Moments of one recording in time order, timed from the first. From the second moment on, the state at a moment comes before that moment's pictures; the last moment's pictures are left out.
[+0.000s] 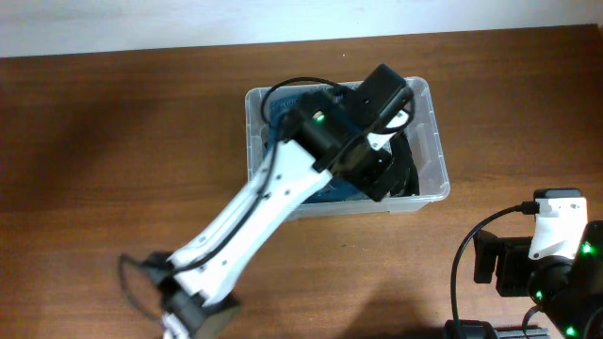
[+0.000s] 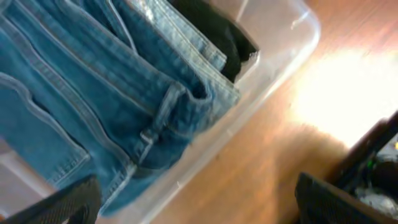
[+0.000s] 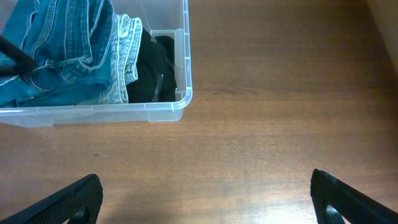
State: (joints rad) left arm -0.85 2.00 2.31 -1.45 0.02 -0.05; right arm -0.12 0.75 1.43 -1.46 -0.02 -0.09
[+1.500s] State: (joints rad) left arm -0.18 0.46 0.48 -0.47 0.12 -0.02; right arm -0.12 0.75 1.43 -1.46 -0.02 -0.09
